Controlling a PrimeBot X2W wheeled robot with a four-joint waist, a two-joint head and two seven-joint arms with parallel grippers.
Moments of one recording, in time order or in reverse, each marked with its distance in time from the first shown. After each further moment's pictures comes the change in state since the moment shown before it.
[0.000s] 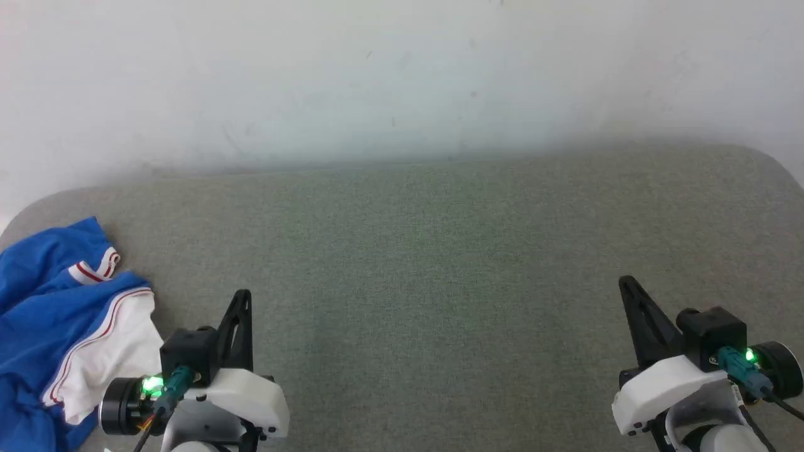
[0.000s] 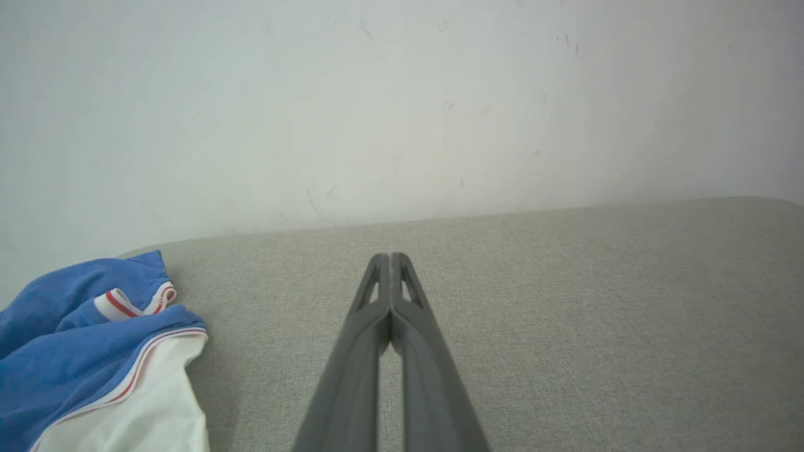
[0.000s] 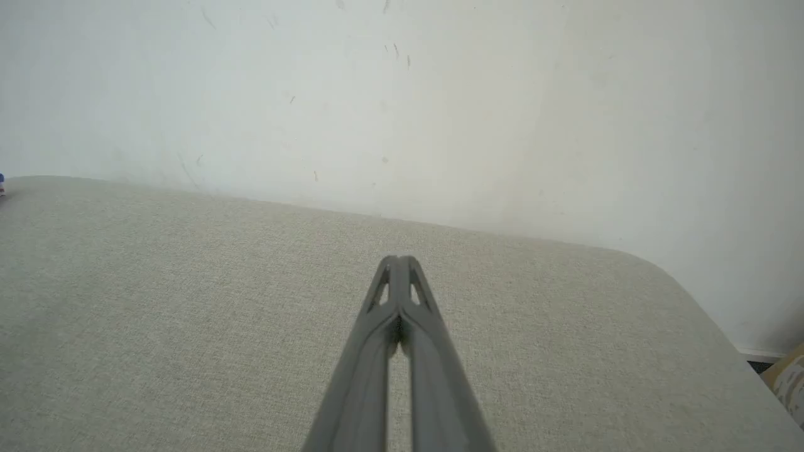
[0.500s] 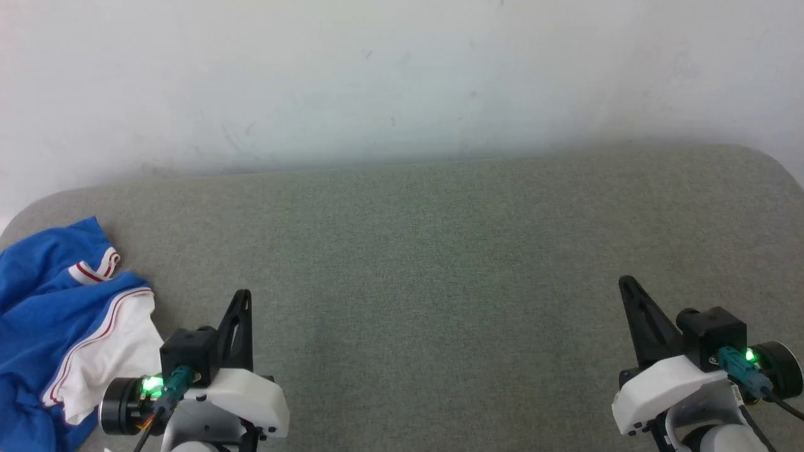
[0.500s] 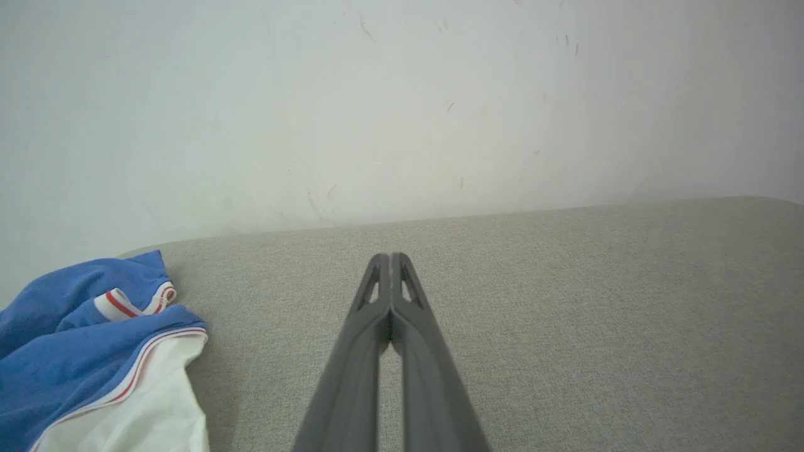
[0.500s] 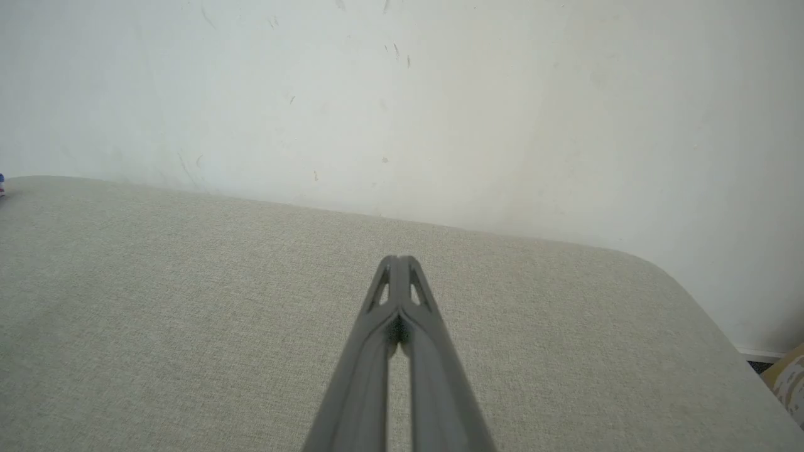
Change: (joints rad) left arm 0.000 0.000 0.000 0.000 0.000 0.000 0.000; right arm 0.000 0.000 0.000 0.000 0.000 0.000 0.000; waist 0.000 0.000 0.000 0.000
